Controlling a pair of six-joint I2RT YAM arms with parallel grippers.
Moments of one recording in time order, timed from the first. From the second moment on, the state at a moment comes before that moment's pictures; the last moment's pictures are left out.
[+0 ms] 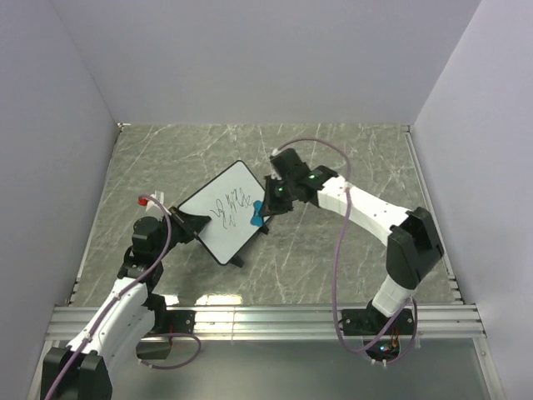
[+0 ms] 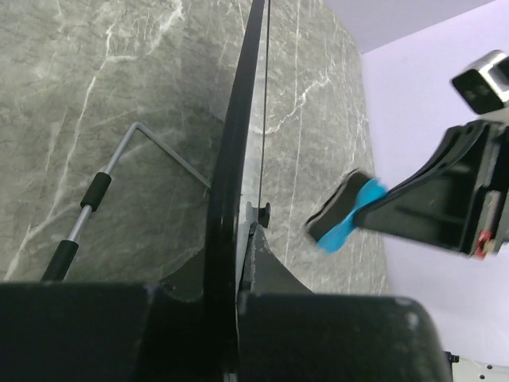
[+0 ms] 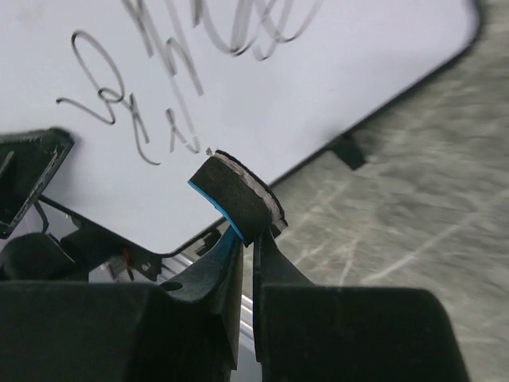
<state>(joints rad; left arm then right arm) -0.17 0.70 0.22 0.21 0.31 -0.88 0.70 1.66 1.36 -0.63 -0.21 0.67</state>
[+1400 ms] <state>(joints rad) -0.15 0.73 0.21 0.25 0.33 -0.86 0.82 1.89 1.44 -0.40 -0.25 0.86</state>
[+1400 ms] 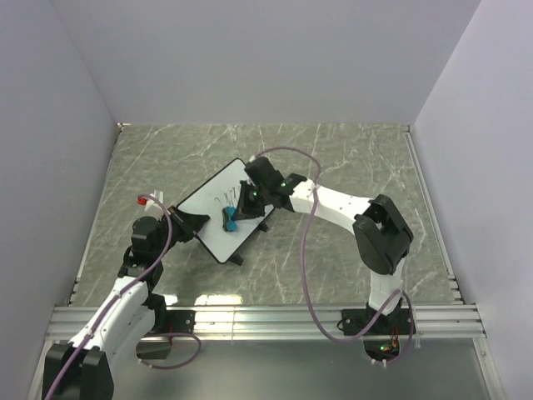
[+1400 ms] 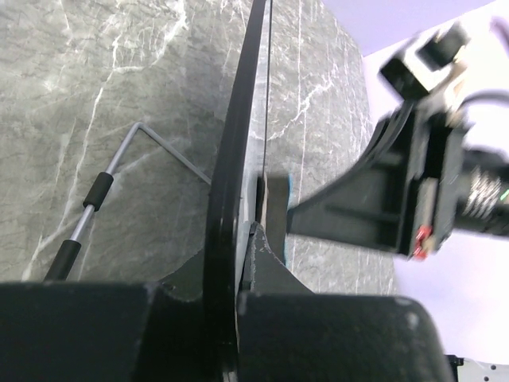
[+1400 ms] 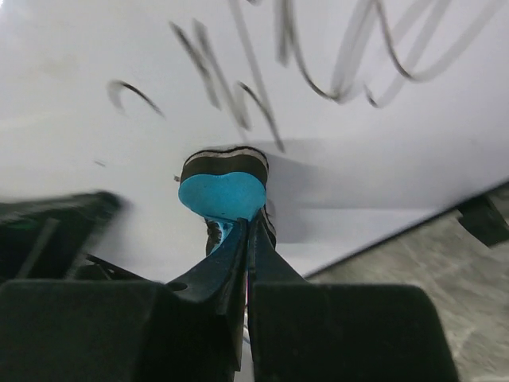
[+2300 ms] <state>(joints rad) -0.15 0.76 0.21 0.29 0.34 -0.84 0.88 1.99 1.70 -0.56 -0.27 0.88</state>
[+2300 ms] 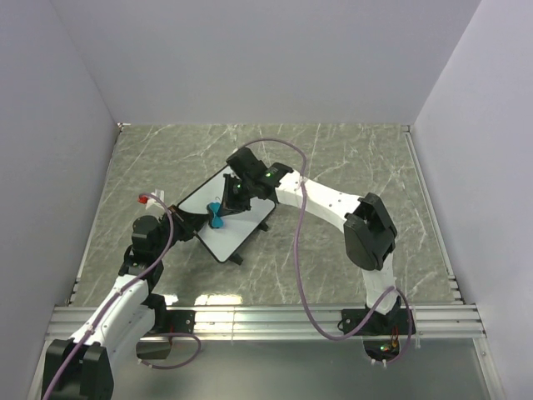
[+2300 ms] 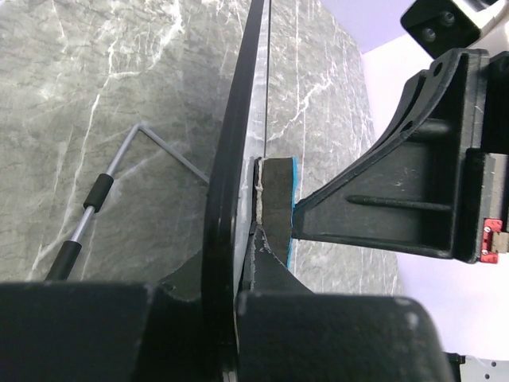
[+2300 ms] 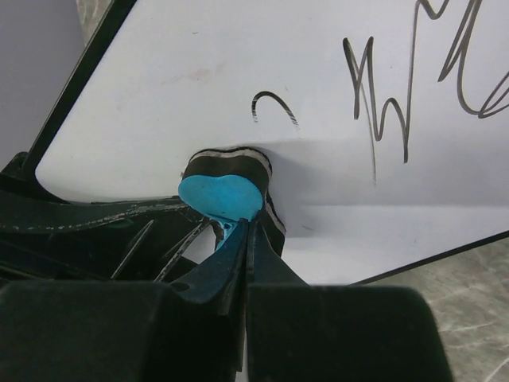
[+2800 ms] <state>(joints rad) -0.15 0.76 0.21 0.29 0.34 -0.83 0.83 1.86 1.36 -0.44 -0.26 0.87</state>
